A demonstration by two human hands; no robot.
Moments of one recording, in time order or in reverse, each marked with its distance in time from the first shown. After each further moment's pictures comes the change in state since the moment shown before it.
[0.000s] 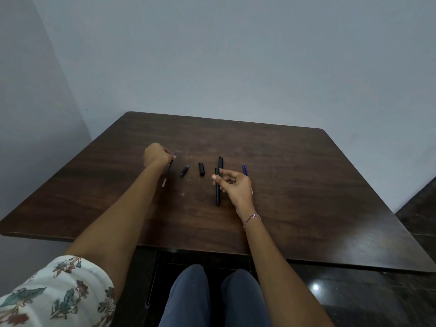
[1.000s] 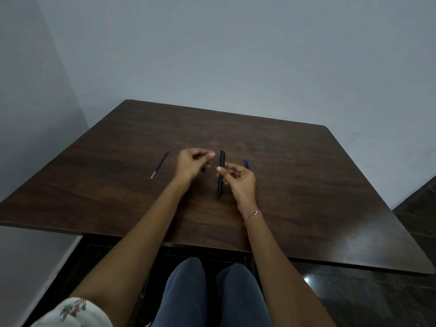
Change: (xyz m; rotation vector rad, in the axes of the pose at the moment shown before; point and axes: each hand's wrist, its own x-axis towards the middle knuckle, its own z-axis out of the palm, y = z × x) left_hand -0.070 0.008 0.059 -0.635 -0.243 0.274; right_hand 0.006 0.010 0.001 0.055 0.066 -0.002
